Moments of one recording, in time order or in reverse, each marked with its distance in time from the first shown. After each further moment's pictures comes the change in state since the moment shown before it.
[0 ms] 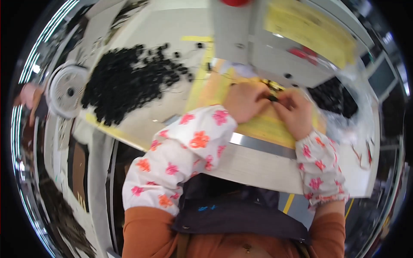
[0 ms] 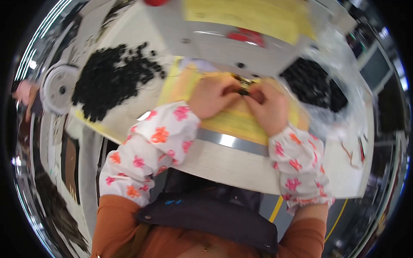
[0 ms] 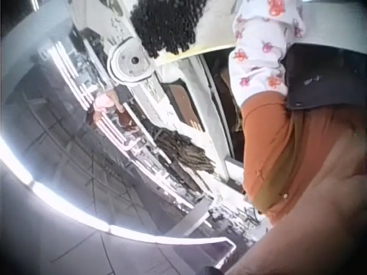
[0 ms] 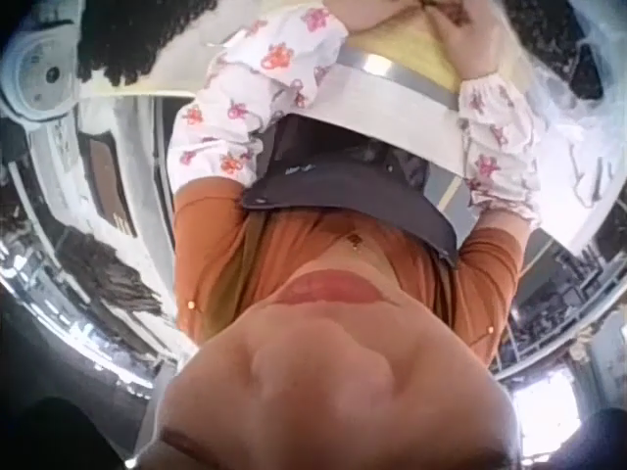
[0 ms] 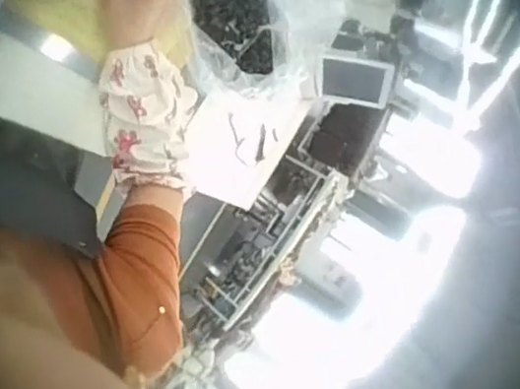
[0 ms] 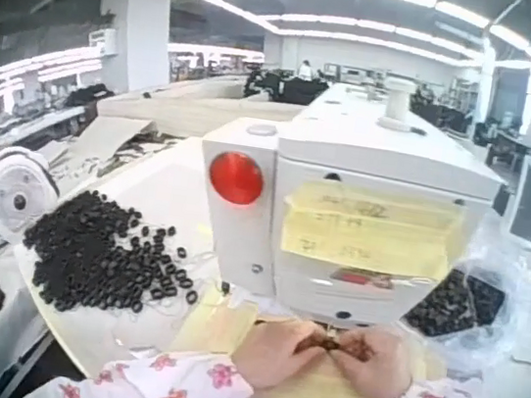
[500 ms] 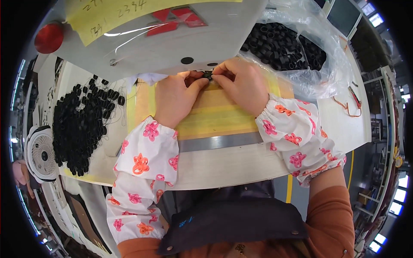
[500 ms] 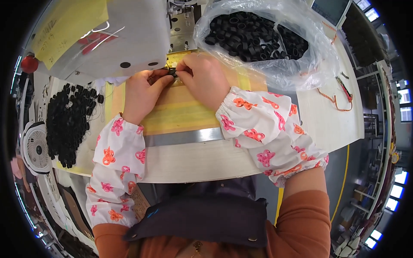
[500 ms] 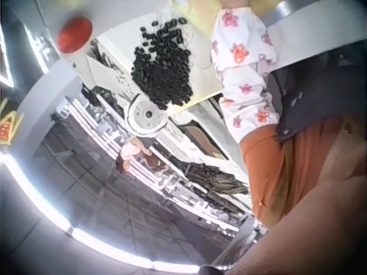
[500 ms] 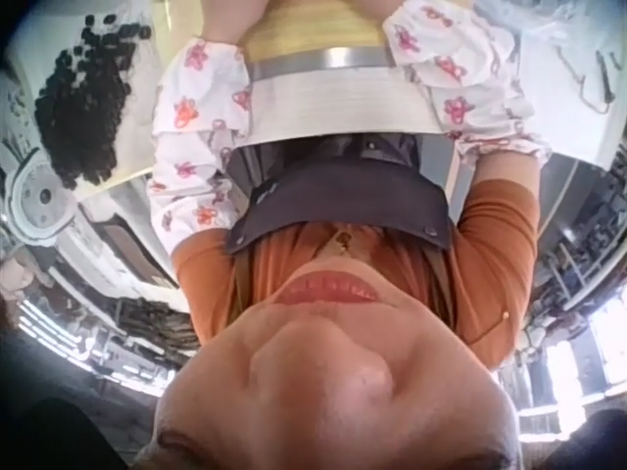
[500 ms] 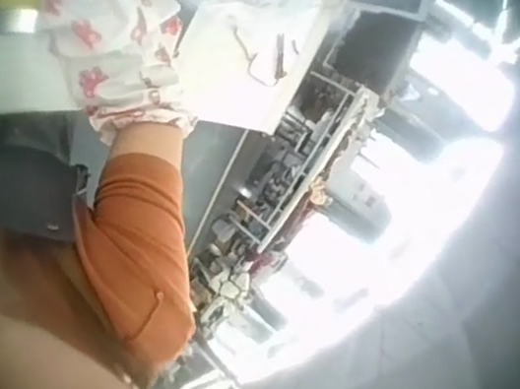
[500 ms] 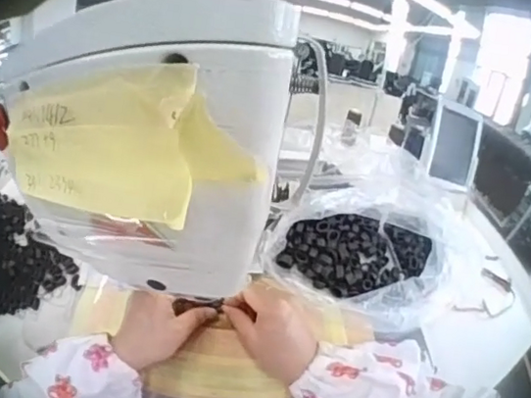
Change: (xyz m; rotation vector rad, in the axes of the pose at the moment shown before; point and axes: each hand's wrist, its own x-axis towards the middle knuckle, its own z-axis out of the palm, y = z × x) left_hand 0.012 0.012 0.011 -0.012 0.010 -0.221; right_hand 0.002 0.011 -0.005 0.000 0.087 -0.055
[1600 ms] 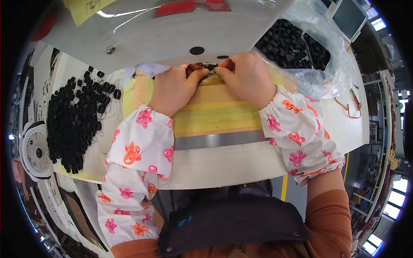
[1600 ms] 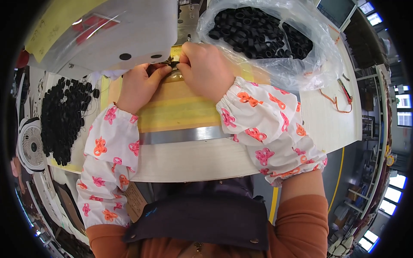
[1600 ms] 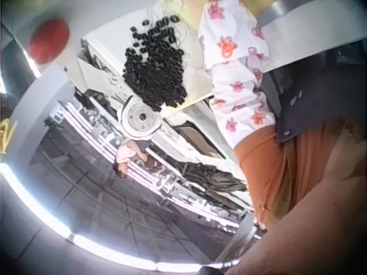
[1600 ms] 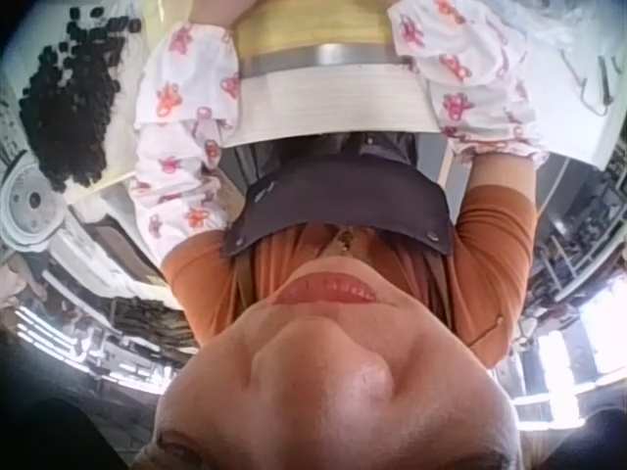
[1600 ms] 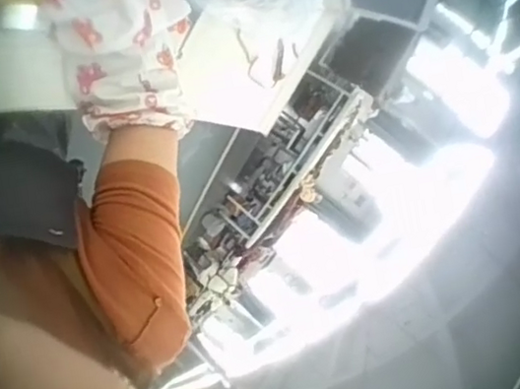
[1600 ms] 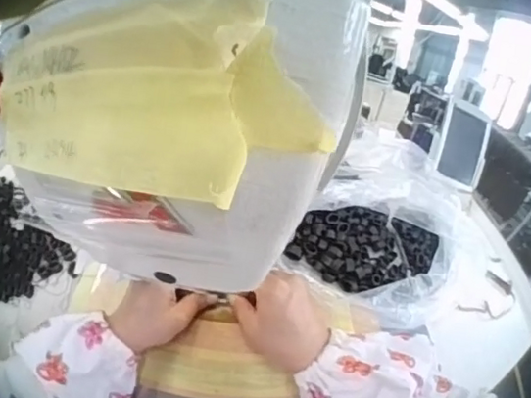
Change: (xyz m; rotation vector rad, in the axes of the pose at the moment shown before) left_hand 0.011 -0.011 -0.003 0.073 -0.046 0.090; right_hand 0.014 -0.001 -0.001 -0.146 -0.037 -0.003
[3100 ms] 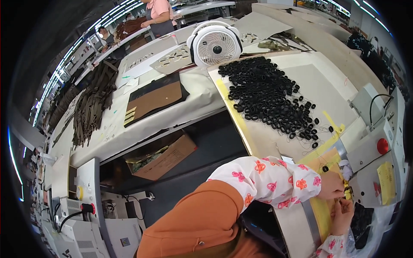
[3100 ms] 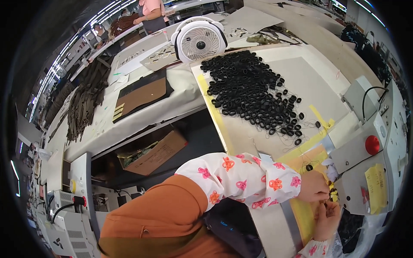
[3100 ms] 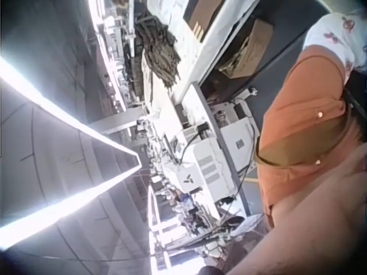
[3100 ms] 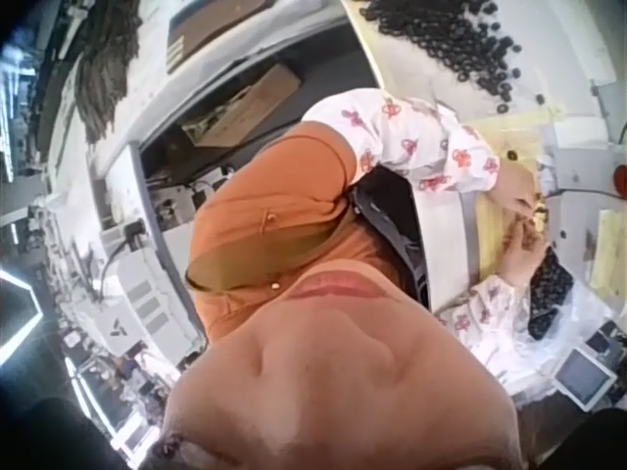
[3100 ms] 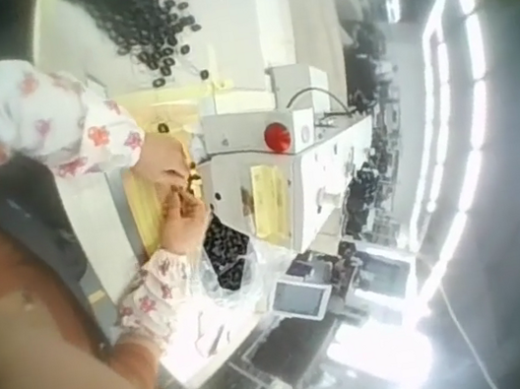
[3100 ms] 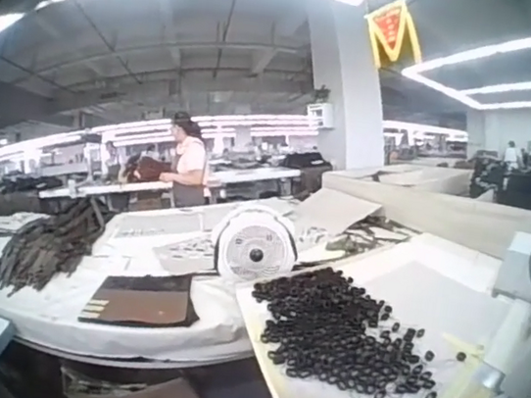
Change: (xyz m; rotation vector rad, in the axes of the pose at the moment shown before) left_hand -0.023 0.002 0.001 0.011 0.237 0.330; right_hand -0.009 0.005 -0.006 0.525 -0.323 0.321
